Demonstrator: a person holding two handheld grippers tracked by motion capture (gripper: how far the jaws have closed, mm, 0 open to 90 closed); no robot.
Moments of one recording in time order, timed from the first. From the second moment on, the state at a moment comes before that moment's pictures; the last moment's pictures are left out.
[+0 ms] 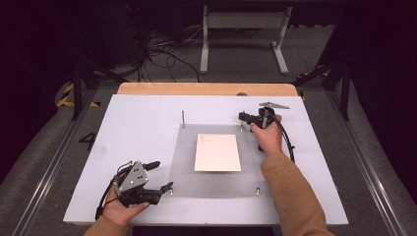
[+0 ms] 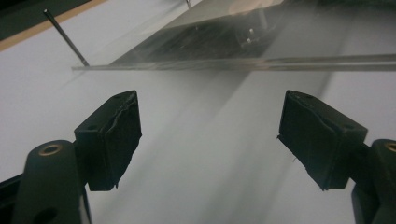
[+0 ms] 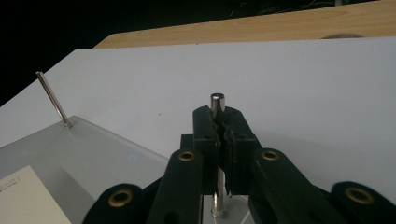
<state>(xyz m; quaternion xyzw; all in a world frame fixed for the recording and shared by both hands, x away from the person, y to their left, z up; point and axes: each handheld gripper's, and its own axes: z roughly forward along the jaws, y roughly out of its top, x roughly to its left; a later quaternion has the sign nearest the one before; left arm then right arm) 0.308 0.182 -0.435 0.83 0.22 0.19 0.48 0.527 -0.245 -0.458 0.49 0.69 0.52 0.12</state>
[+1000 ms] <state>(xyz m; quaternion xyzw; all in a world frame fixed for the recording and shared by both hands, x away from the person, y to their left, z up) 0.301 0.154 -0.430 0.80 0.12 0.21 0.55 0.526 -0.243 -0.459 0.49 0.69 0.52 0.12</state>
